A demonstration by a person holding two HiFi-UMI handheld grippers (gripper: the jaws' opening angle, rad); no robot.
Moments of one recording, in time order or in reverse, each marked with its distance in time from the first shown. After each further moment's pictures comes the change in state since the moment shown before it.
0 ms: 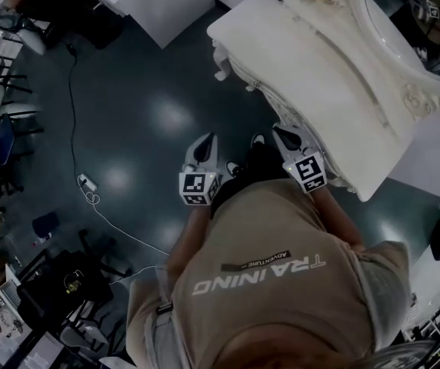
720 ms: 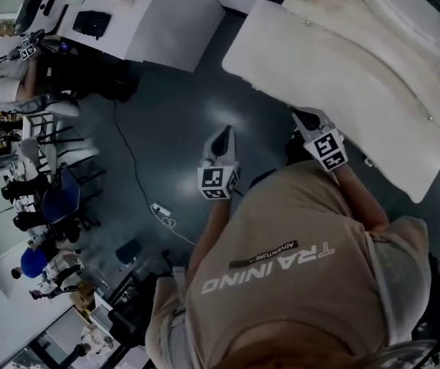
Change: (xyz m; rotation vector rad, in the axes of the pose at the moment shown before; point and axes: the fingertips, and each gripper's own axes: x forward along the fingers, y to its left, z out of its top) left arm 0.163 0.067 0.103 0.221 0.112 -0.119; right arm 0.121 -0.142 0.021 0.191 -0.026 -0.100
